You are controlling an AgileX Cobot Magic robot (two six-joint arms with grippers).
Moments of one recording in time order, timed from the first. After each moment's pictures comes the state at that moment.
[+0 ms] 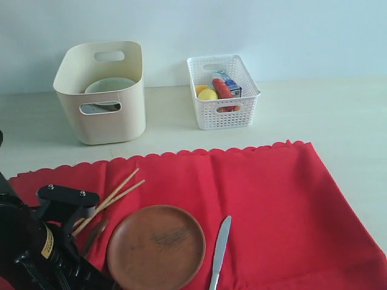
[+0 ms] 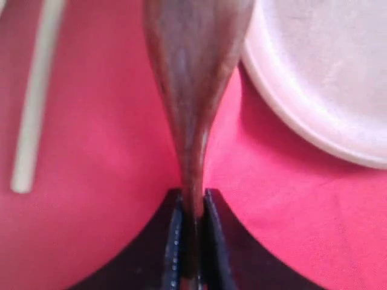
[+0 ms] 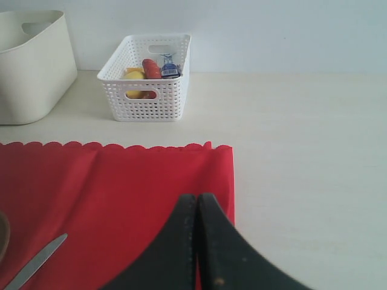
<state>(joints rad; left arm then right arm) -0.76 1.57 -0.59 0.04 0.56 -0.50 0.21 0.29 -0.19 0.00 0.32 0.03</state>
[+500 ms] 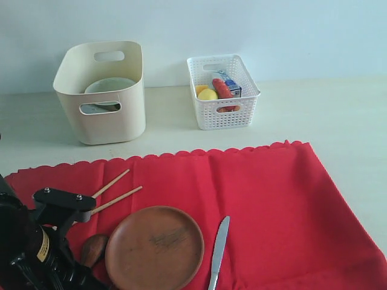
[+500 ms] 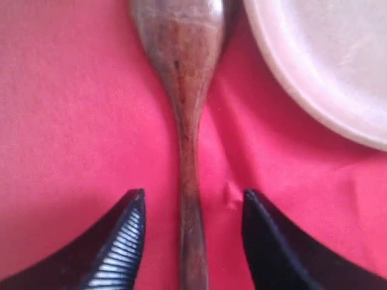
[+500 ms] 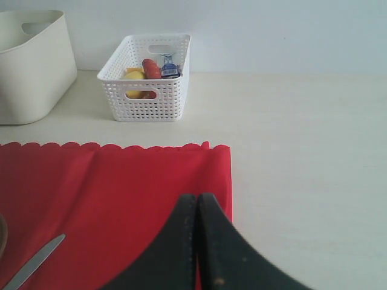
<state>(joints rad) -0.76 1.56 -0.59 0.04 0.61 -0.50 0.21 0.29 -0.19 0.00 0.32 0.03</state>
